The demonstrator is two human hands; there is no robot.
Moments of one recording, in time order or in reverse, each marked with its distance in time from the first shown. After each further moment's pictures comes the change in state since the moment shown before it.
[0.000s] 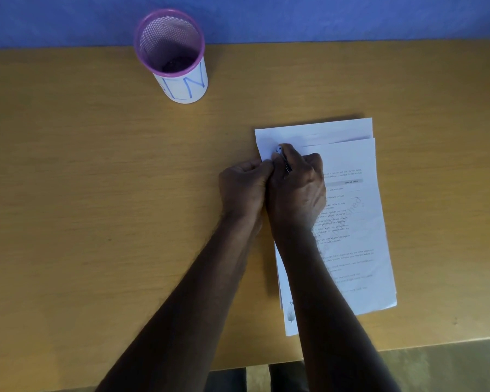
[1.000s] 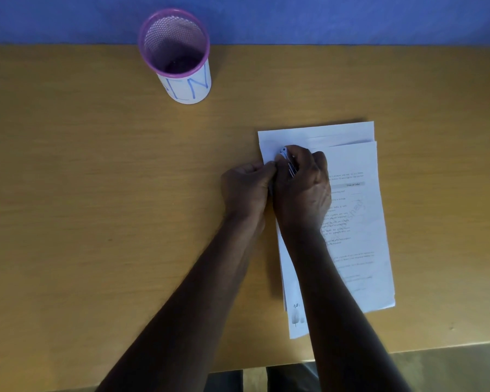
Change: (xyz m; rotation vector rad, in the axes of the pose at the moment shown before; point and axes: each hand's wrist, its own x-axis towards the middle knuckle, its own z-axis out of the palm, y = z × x) left_hand 0.001 0.000 0.001 0.030 0.056 0.014; right_hand 0.005 0.004 -0.006 0.056 -0.052 -0.038
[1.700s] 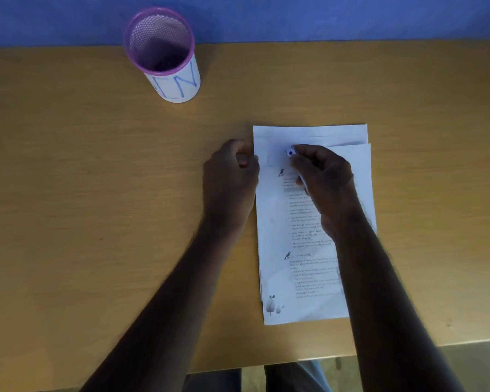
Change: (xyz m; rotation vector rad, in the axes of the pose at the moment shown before) left_hand 0.000 0.021 -0.015 0.722 0.058 0.513; right_hand 0.036 0.029 -0.047 0.493 -0.339 0.249
